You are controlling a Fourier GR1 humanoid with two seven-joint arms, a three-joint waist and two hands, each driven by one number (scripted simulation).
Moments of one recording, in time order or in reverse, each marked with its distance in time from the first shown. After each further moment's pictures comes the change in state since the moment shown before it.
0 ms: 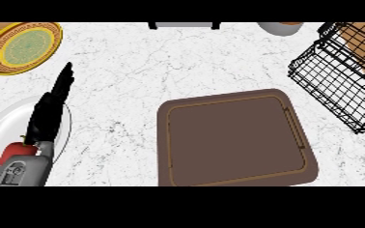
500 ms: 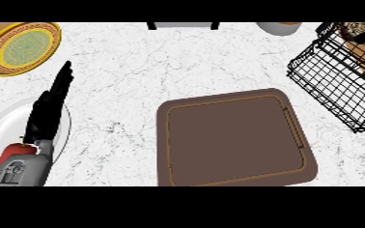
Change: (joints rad) left arm -0.008 -0.011 0.019 -0.007 -0.015 -0.009 0.017; right arm 0.156 0.048 -0.139 -0.114 -0.193 -0.063 0.005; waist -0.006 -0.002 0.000
